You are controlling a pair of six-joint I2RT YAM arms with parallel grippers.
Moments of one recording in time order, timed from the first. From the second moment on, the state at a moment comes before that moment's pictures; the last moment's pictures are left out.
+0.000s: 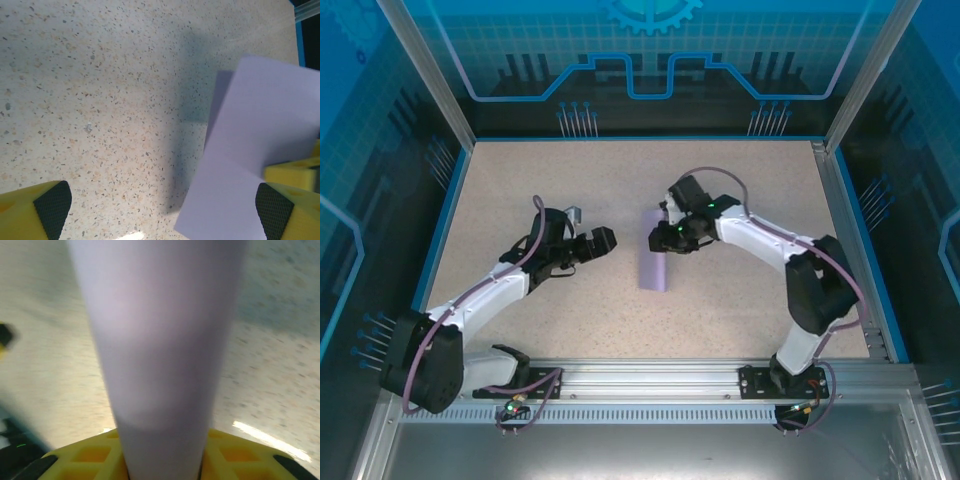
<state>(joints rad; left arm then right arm) -0.31 1.24 0.67 -0.16 0.31 -0.72 0.55 1.71 1.25 -0.60 -0.43 0.54</state>
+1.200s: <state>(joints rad) -0.37 1.55 0.80 -0.07 0.65 -0.77 0.35 1.80 1.04 -0.42 -0.65 0.51</state>
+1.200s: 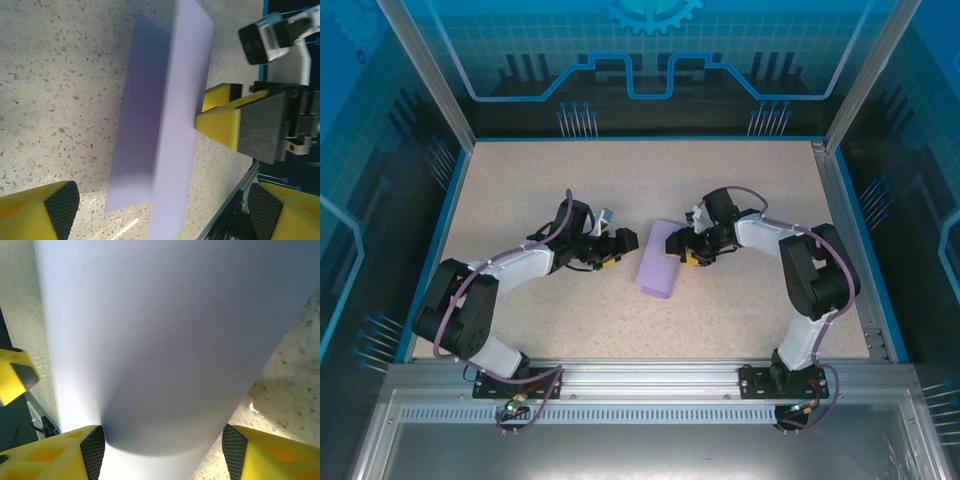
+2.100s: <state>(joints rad) -0.47 1.83 0.97 -0.04 0.80 -0.78 0.32 1.72 0.86 -0.24 -0.66 0.64</state>
